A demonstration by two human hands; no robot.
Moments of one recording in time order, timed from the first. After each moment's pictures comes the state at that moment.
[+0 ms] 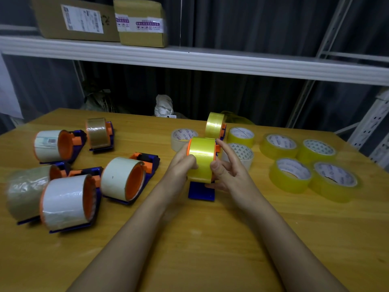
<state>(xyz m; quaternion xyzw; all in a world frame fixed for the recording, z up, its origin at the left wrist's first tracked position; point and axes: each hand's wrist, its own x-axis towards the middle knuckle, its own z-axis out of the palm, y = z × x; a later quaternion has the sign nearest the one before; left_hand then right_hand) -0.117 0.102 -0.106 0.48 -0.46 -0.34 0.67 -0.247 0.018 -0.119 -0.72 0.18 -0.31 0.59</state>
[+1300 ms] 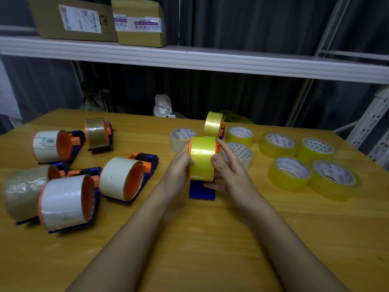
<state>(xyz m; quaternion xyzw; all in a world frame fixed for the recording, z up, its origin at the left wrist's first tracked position) -0.121 0.100 -0.108 0.46 -0.47 -0.35 0.67 -0.247 0.021 -0.115 -0.68 0.20 -0.31 0.64</state>
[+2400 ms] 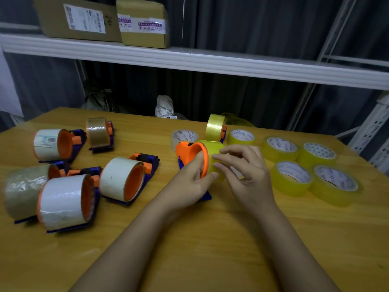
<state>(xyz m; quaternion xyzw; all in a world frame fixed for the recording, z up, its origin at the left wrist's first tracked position) -0.131 0.104 -0.111 0.58 -0.57 -0.26 0.52 -0.257 0.006 -0.112 -0.83 0.10 -0.54 0.08</state>
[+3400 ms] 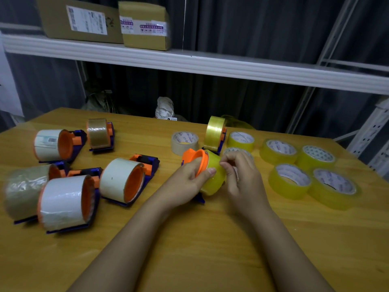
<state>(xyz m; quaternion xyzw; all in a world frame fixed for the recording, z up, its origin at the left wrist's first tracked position) -0.124 0.103 -0.114 0.62 -0.54 -0.28 0.50 -0.251 0.006 -0.124 -0.84 0.15 -0.49 0.16</state>
